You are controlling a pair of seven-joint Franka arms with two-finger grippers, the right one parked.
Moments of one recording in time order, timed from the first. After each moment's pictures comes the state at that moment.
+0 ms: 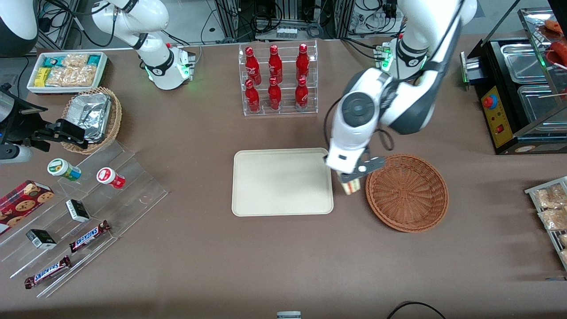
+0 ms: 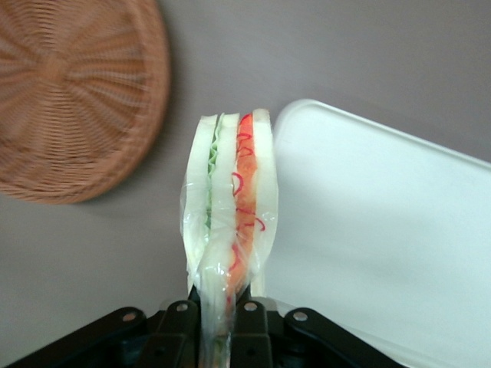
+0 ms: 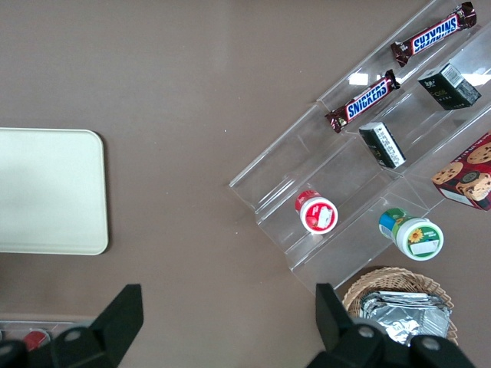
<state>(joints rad) -0.57 0.41 -0.07 -1.63 0.04 1.94 -0.99</state>
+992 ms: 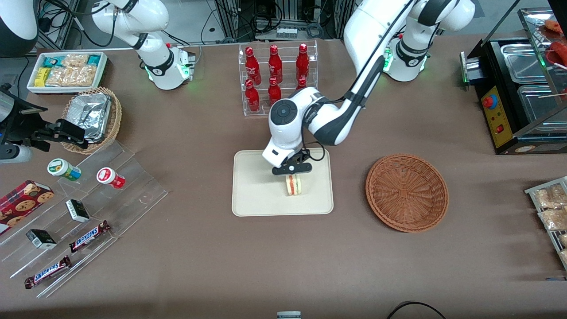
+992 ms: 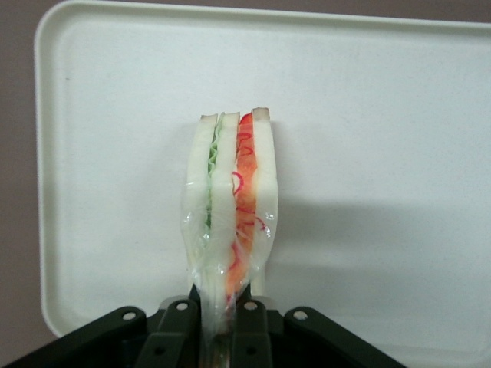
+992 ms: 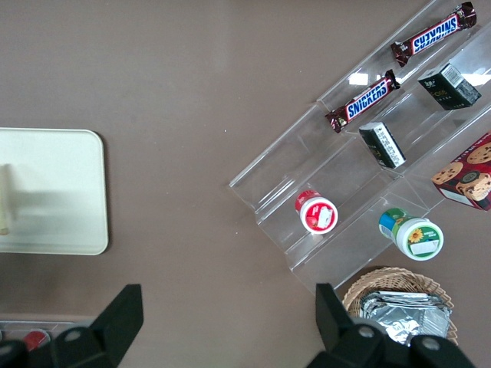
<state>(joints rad) -0.77 0.67 -0.07 -1.56 0.10 2.23 -0.98</state>
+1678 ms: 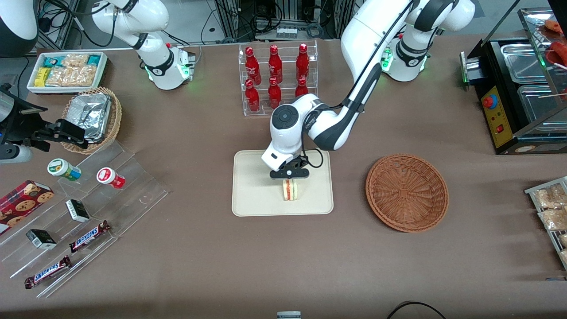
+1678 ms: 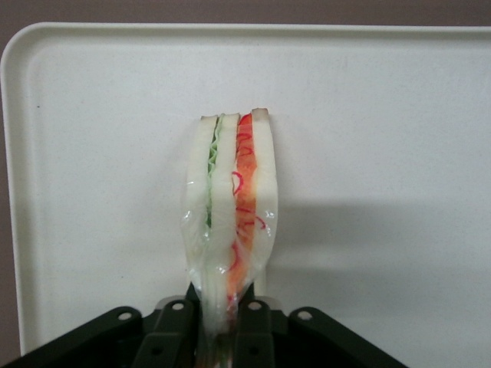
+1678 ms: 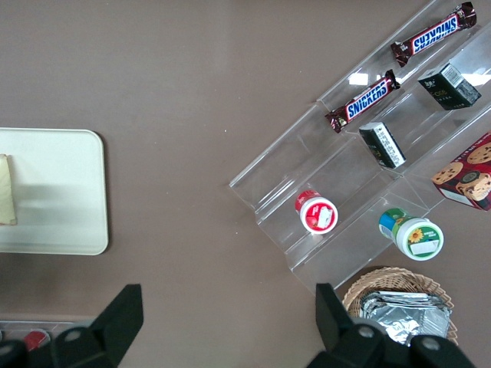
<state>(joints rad) -0.76 0.70 -0.06 -1.56 0.11 2.28 -0.91</state>
